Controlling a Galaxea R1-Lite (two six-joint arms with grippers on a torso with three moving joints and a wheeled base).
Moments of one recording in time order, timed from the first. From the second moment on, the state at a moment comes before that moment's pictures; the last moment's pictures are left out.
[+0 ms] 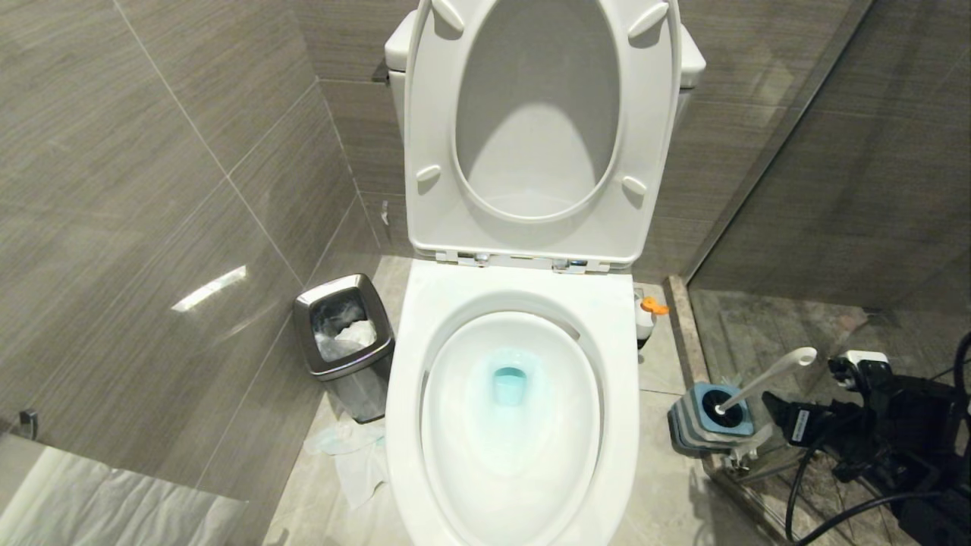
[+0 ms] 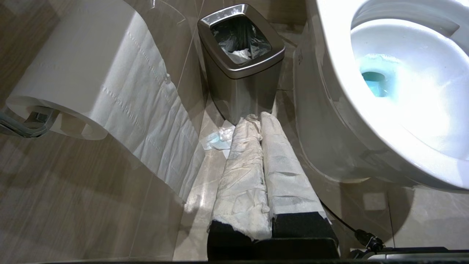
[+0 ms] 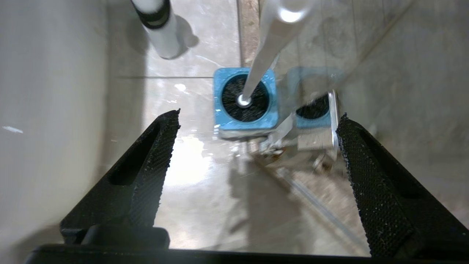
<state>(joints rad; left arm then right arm) 0.00 0.00 0.00 0.01 0.00 0.00 -0.11 2.11 -0.23 -1.52 -0.13 0.05</state>
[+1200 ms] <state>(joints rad) 0.00 0.00 0.00 0.01 0.00 0.00 -0.11 1.43 -0.02 -1.33 -0.02 0.12</state>
